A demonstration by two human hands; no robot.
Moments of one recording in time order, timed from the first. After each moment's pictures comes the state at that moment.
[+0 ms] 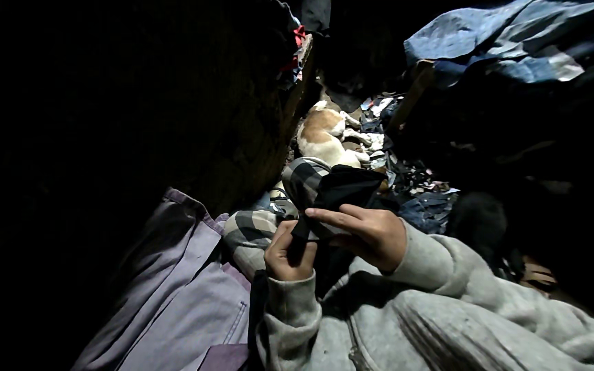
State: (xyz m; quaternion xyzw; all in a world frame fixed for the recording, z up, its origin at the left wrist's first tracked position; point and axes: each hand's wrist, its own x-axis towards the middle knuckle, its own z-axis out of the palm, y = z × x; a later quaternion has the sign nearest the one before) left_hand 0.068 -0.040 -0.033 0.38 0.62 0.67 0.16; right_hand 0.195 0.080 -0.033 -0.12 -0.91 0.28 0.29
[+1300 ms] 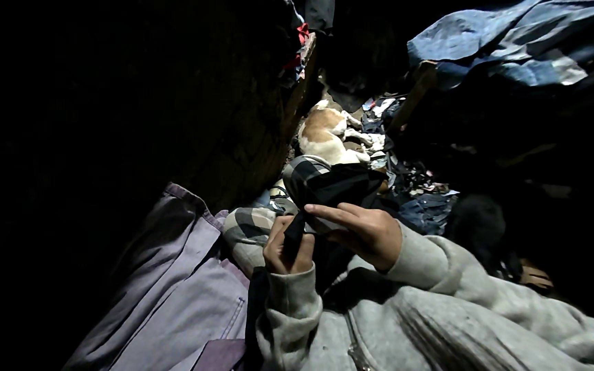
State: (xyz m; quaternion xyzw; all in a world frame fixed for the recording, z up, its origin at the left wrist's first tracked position) left_hand 0.069 -0.034 -0.040 0.37 0.61 0.69 0.11; right_hand 0.193 0.077 -0.037 -0.13 -0.90 0.31 0.29
